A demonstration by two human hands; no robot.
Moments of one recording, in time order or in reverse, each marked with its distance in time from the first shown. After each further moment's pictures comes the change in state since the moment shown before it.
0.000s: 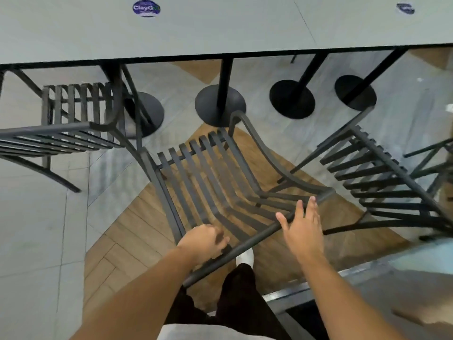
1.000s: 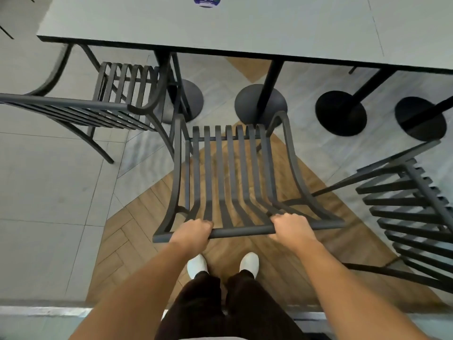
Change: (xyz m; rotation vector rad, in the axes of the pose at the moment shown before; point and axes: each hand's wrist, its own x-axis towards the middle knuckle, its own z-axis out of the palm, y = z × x) left_hand 0.012 -0.019 0.001 0.122 0.143 -0.246; right_hand 0.078 -0.064 -0.026 -0.448 -0.281 -0.730
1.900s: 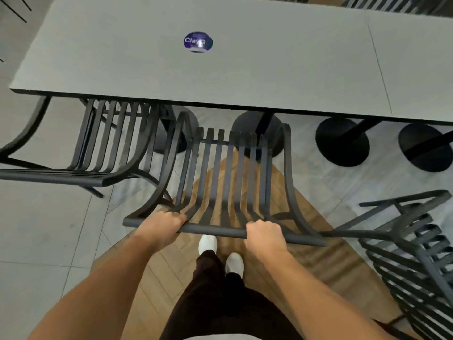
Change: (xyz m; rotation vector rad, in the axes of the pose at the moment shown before) left_hand 0.153 -0.095 -0.197 0.213 0.089 0.011; right_hand 0.174 0.019 -0.159 0.049 -0.010 -0.024
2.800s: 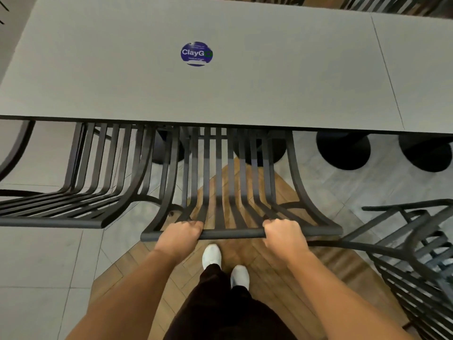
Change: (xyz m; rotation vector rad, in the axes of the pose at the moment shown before) left_hand 0.070 -0.021 -0.033 -0.126 0.038 0.037; right_hand 0.074 0.035 -0.047 -0.010 0.106 -0.005
